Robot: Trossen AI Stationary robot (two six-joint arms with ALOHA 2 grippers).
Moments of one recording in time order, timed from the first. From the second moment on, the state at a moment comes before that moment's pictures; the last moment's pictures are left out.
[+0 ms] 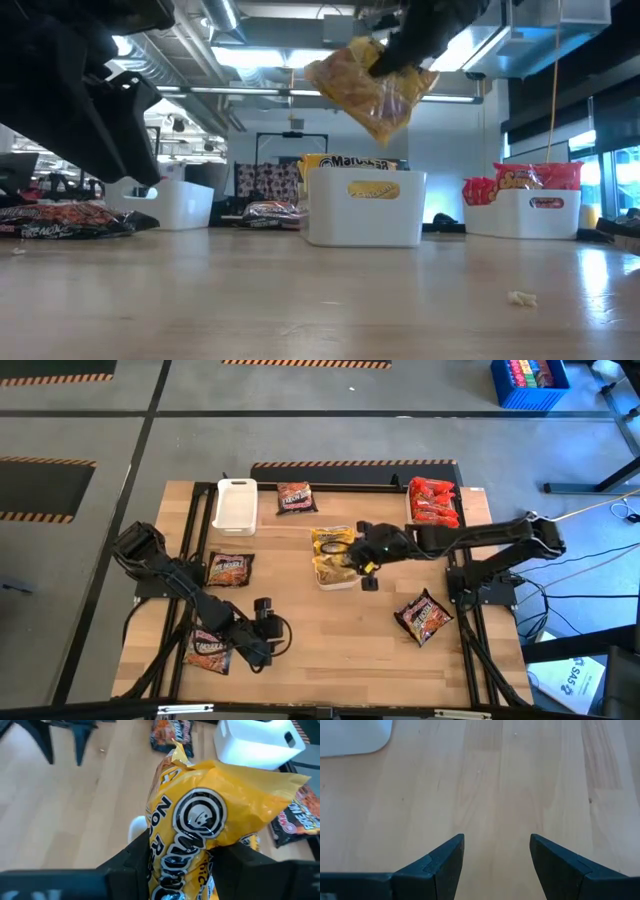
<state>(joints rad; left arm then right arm) -0.66 1.62 0.86 -0.27 -0.48 -0.62 0.01 1.39 1.06 -0.32 0.02 -0.17</state>
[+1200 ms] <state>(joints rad) -0.64 1.62 0.86 -0.23 -0.49 -0.59 0.00 1.68 1.30 -0.68 0.01 -0.29</state>
